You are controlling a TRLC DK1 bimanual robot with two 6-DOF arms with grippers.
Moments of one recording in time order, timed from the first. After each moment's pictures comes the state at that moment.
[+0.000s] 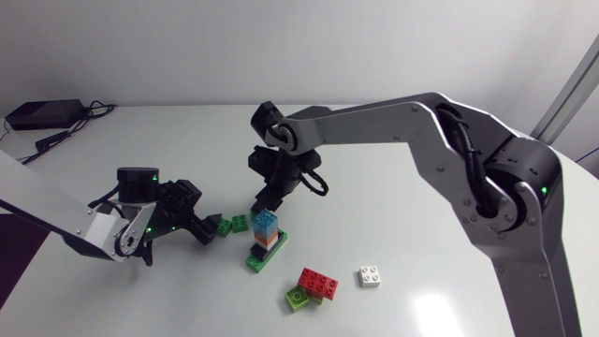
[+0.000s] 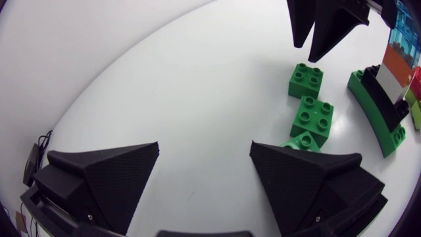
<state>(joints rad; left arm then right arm) -0.13 1.85 0.56 0.65 0.17 0.58 0.68 2.30 1.85 -0.68 -0.11 -0.32</state>
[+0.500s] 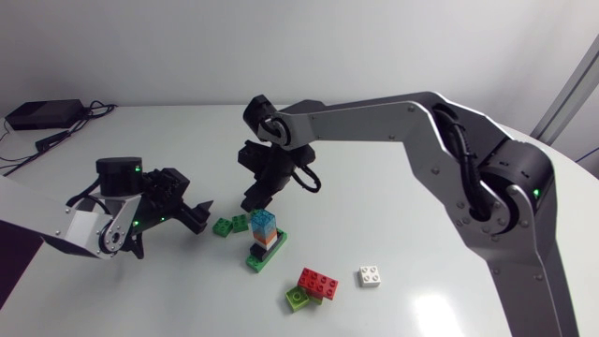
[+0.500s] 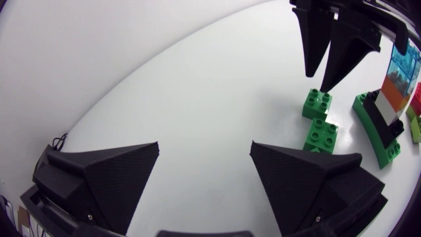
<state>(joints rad) -0.09 1.73 0.54 0.65 0.16 0.57 0.69 2.31 1.91 -0.71 -0.20 -0.32</state>
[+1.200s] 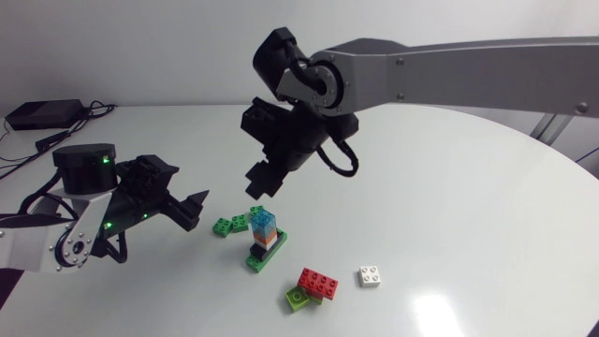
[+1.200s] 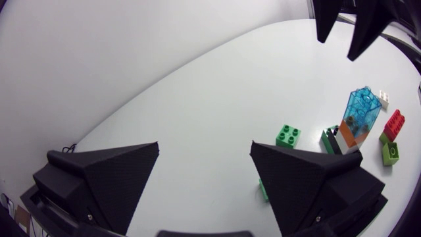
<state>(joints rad) -0.14 1.38 0.47 0.46 0.16 0.51 0.75 1.88 1.62 -0.71 -0.16 -0.31</state>
